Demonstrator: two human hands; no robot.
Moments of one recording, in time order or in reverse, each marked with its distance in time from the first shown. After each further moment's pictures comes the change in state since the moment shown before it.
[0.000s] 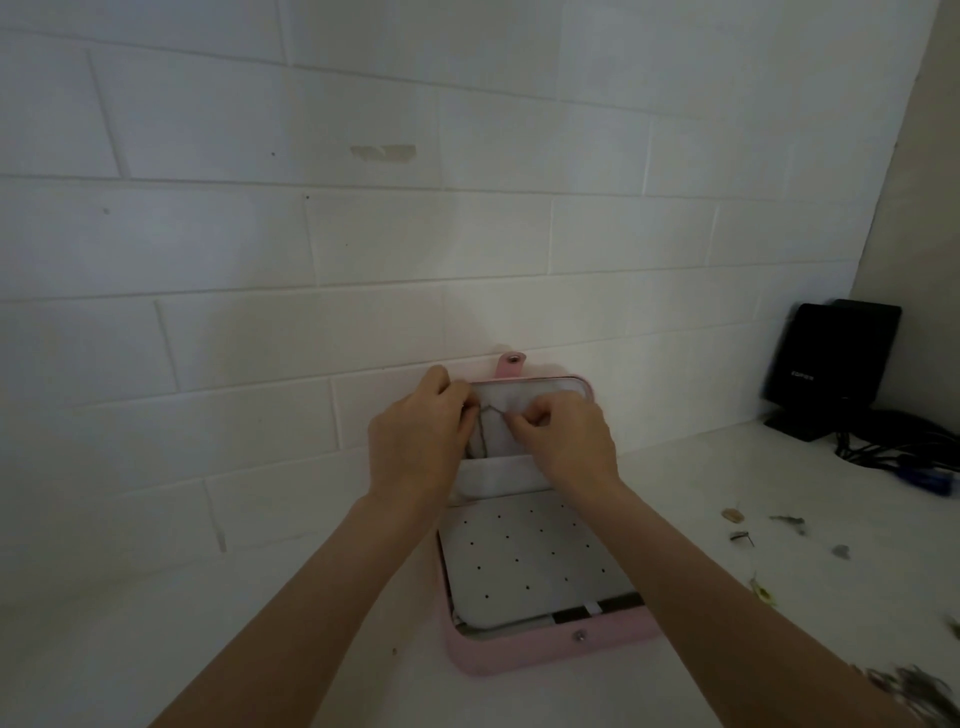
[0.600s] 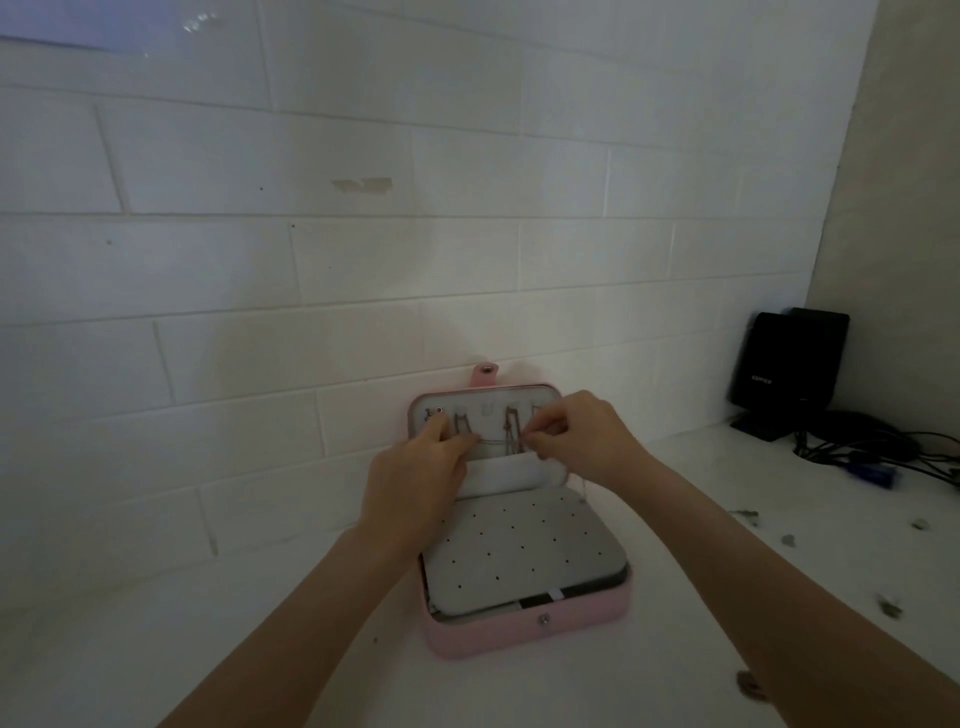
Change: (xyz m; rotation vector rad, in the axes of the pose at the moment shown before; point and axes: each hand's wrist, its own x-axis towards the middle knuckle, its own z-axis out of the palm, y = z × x) left_hand -0.021 0.012 -0.004 0.028 -0.210 0.154; right_hand -0.004 0.009 -0.060 -0.048 -0.252 -0.112
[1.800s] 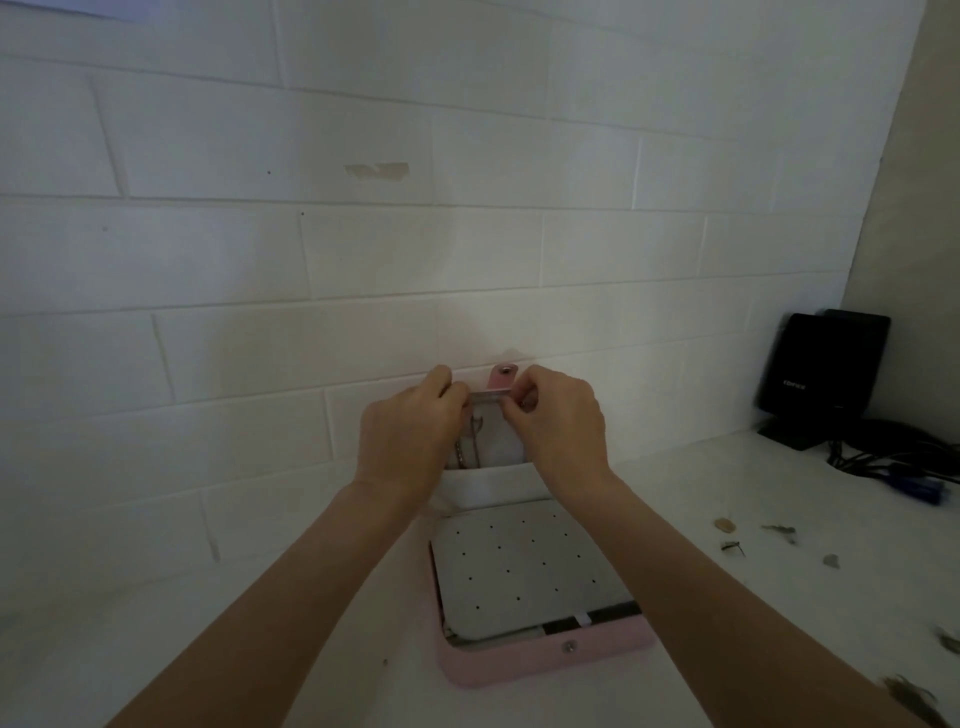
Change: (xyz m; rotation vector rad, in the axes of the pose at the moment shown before) left_hand 0.032 -0.022 -0.011 0.201 0.208 0.043; right_hand 0.028 -0.023 0.044 -0.027 0.423 -0.042
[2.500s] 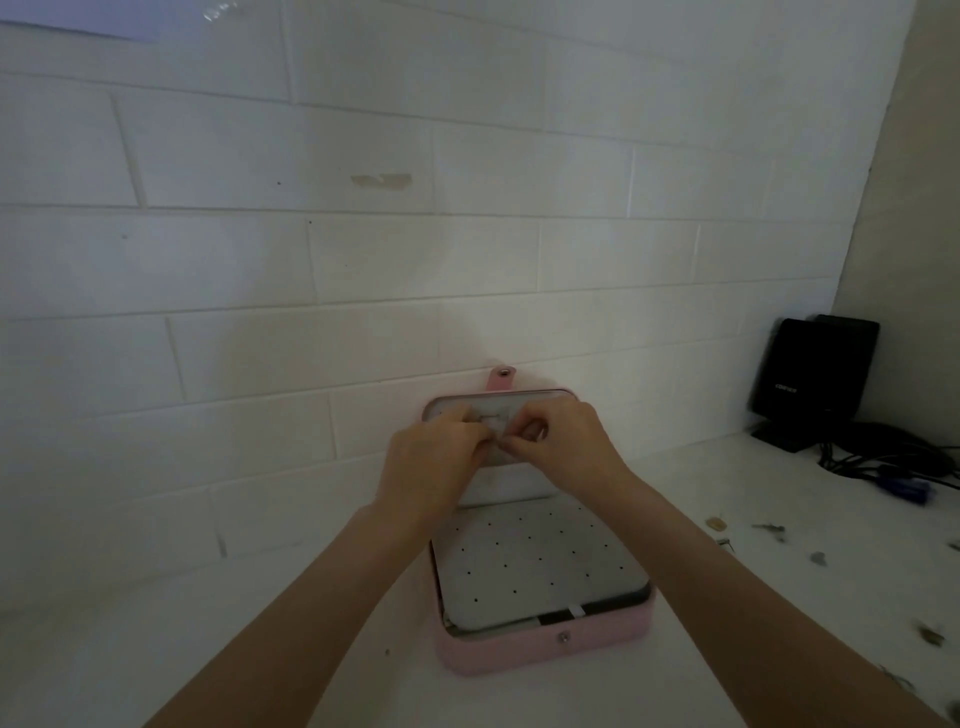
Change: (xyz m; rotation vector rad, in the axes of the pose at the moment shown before) left_hand -0.013 0.016 0.007 -0.212 -0.101 0.020; right_hand -0.009 0.011 -0.019 0.068 -0.326 -0.042
